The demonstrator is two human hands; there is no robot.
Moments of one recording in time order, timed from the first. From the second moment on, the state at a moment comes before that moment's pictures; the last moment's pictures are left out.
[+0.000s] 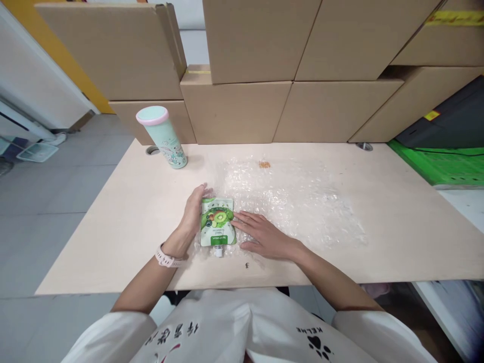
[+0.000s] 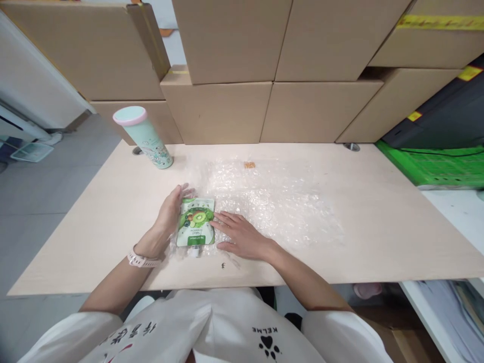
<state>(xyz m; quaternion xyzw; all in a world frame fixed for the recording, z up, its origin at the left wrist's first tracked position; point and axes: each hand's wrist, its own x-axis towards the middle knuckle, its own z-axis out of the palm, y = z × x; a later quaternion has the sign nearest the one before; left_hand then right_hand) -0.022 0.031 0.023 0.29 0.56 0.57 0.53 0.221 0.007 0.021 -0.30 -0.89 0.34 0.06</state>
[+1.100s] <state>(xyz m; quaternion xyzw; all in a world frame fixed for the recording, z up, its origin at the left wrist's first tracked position) -0.019 0.024 0.022 0.43 0.62 0.34 0.56 0.233 0.015 0.019 -0.36 -0.88 0.31 0.08</state>
